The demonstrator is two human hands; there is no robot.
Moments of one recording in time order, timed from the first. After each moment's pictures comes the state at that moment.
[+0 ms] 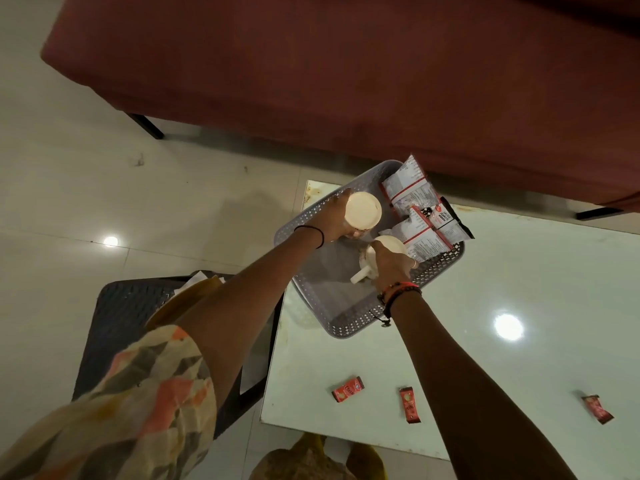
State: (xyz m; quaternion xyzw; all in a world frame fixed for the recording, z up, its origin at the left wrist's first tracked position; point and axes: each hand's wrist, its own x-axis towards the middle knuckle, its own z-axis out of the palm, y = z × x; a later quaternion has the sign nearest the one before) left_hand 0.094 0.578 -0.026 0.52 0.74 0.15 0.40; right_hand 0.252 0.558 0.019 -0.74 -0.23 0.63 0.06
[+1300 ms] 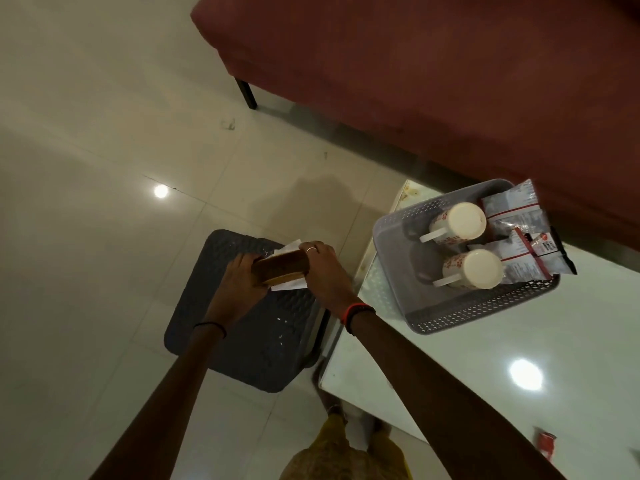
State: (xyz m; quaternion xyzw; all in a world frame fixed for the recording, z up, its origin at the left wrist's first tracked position) left_hand -0.043 0.227 -0.005 0.28 0.89 0.19 0.30; right_hand 0.069 0.377 0.003 -0.26 -0.88 0.39 -0.06
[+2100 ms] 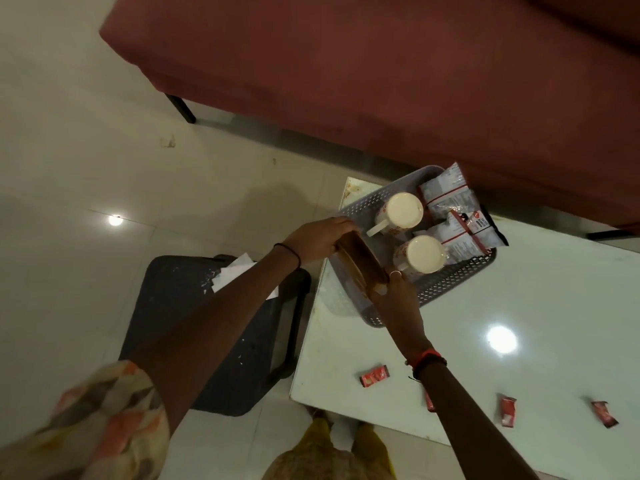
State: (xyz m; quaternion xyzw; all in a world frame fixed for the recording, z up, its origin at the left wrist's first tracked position) left_hand 0.022 0.461 0.006 0.67 0.65 0.11 0.33; right_hand 0.231 0.465 0.017 -0.57 -0.73 0.37 -0.02
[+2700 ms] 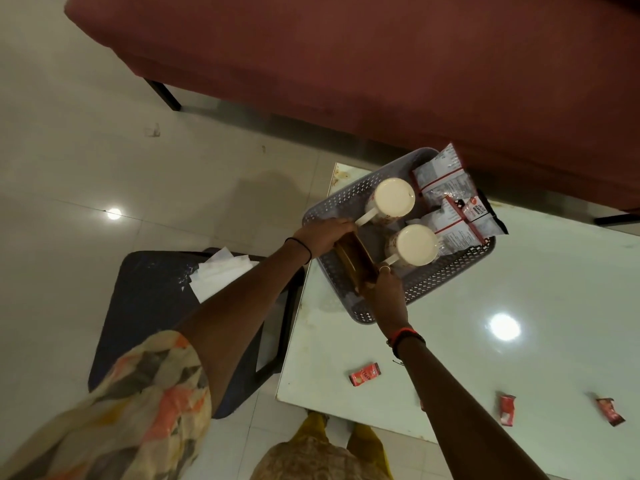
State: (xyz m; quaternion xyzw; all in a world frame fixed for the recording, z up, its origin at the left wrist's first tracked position) left_hand 0.054 0.491 -0.062 0.69 0.64 0.04 0.33; right_hand 0.239 0.479 -0.033 -0.61 -0.67 0.42 -0.06
